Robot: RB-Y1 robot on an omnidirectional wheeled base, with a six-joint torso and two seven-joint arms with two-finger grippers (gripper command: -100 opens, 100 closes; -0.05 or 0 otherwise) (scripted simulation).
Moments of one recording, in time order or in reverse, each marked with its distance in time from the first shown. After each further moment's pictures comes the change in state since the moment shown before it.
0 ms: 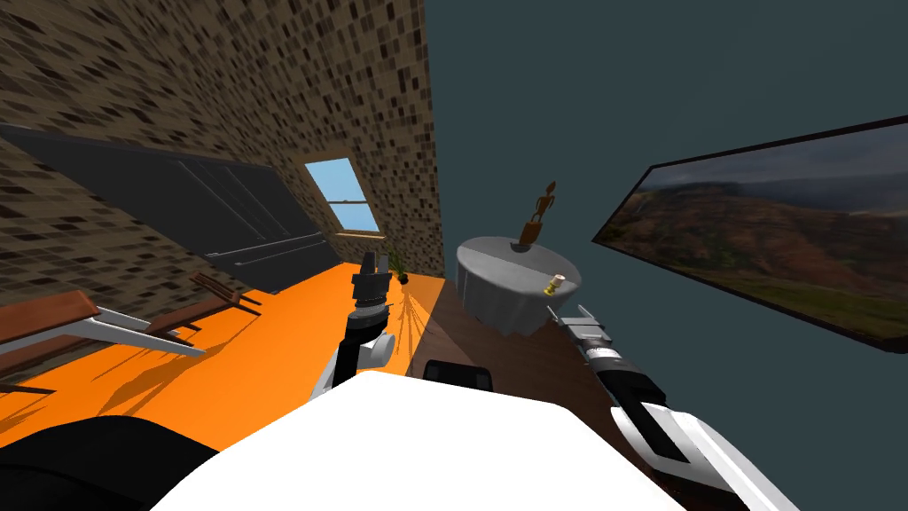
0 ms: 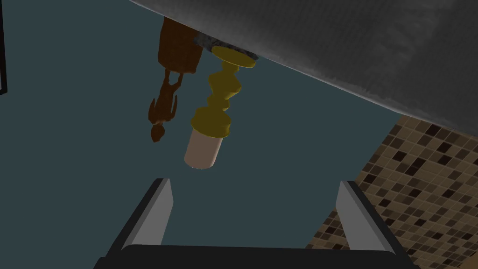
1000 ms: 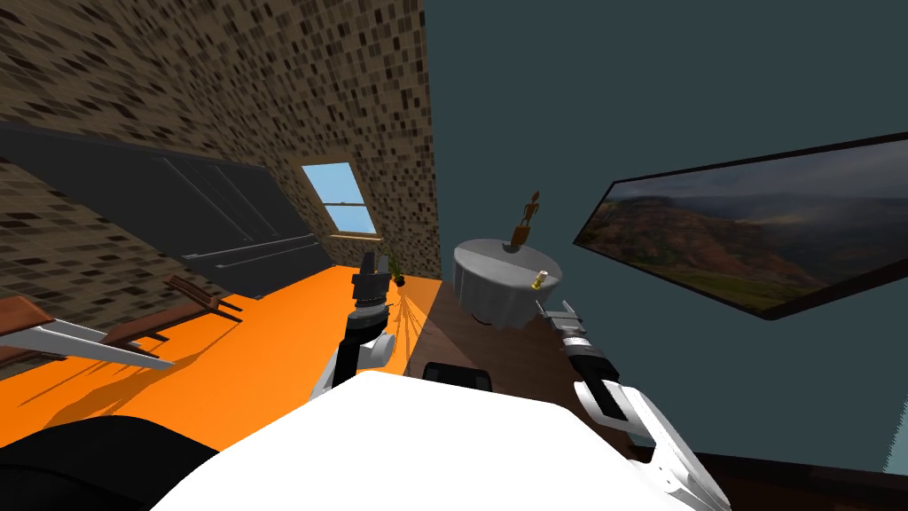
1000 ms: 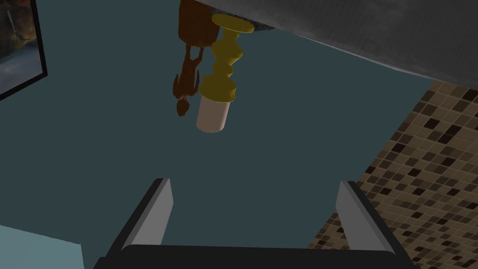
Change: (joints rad) left arm 0.001 0.000 0.000 0.000 0.000 0.000 0.000; right arm -0.162 0.171 -0.012 0.151 0.028 -0.108 0.071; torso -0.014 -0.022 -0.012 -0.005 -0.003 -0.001
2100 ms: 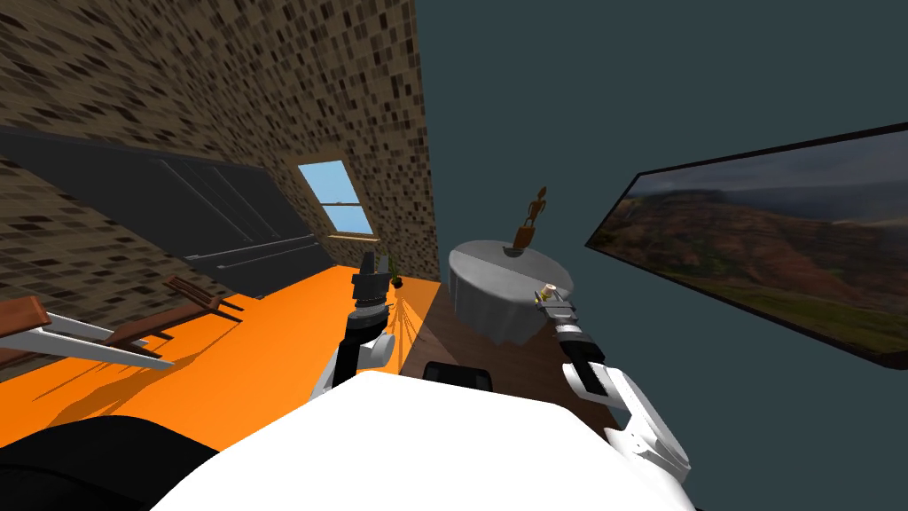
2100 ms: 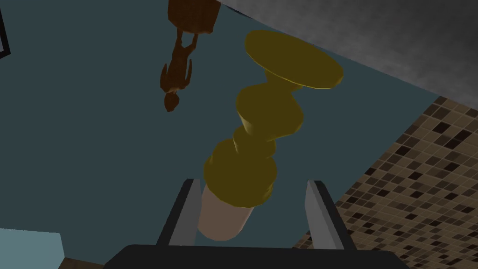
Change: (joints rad) left arm 0.000 0.000 0.000 0.000 0.000 0.000 0.000; right arm -0.088 0.036 -0.006 -0.013 0.039 0.012 0.071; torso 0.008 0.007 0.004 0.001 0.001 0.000
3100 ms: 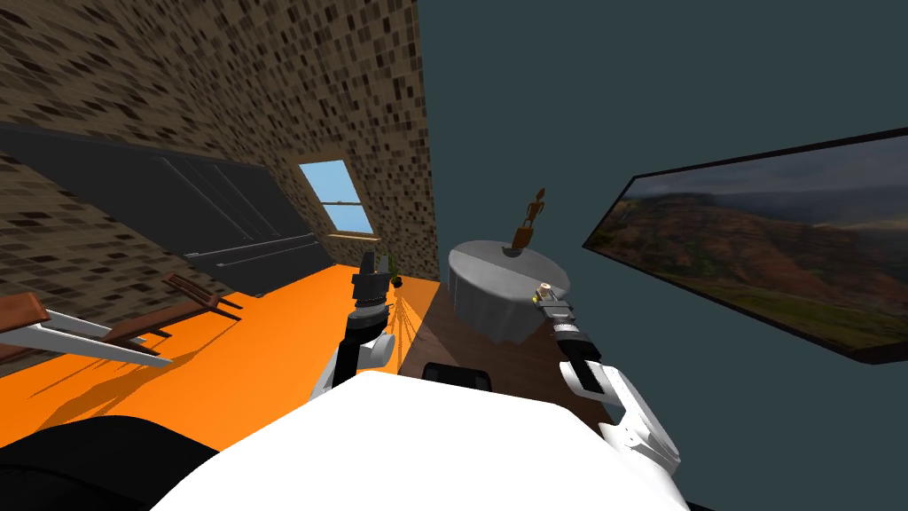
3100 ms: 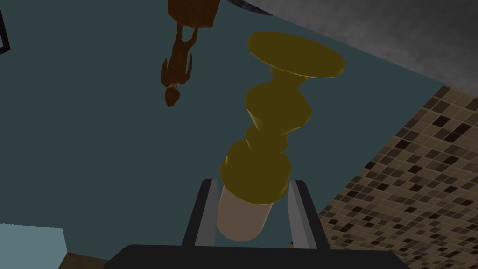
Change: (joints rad) left arm 0.000 0.000 0.000 0.000 0.000 0.000 0.000; right arm -0.020 0.014 -0.004 0.031 -0.017 -0.027 0.023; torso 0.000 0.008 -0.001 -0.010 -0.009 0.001
